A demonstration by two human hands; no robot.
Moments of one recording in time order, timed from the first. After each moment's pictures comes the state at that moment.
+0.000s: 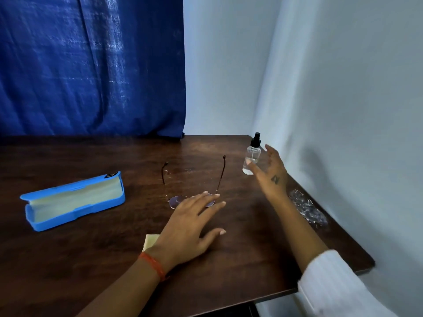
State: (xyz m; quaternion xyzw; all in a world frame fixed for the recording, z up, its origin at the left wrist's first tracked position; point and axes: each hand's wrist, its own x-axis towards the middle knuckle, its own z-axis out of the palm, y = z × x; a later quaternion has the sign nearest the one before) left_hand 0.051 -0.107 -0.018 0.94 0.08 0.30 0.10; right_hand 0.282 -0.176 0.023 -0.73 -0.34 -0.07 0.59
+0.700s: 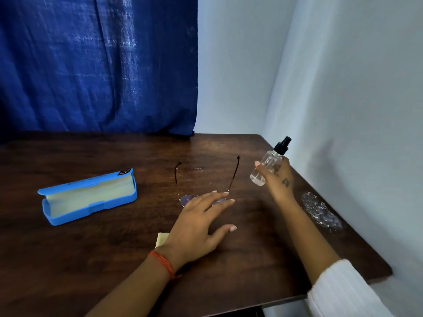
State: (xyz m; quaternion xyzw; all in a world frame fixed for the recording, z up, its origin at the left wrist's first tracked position) left_hand 0.046 -0.106 -0.013 0.92 0.09 0.35 0.16; right_hand 0.267 -0.169 0.020 -0.70 -0.27 0.02 0.66
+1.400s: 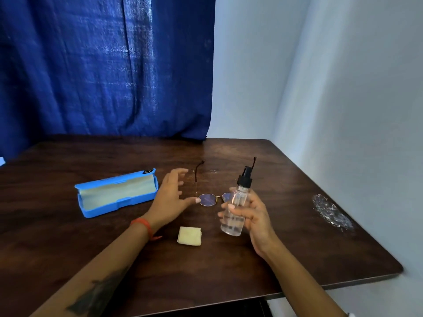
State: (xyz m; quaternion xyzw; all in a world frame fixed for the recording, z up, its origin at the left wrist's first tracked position) left_hand 0.005 -0.024 0.002 0.81 0.29 0.31 0.41; right_hand 0.136 -0.191 0.007 -0.55 -0.35 0.34 0.68
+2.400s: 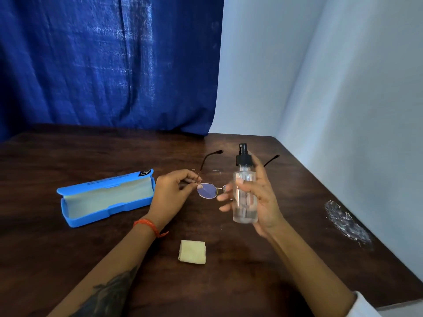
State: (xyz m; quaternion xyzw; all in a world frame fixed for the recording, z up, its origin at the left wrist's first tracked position) left_hand 0.026 -0.001 0.002 0.81 0.22 0.43 0.33; right_hand 0.158 -0.142 0.033 -0.46 -0.41 0.38 0.69
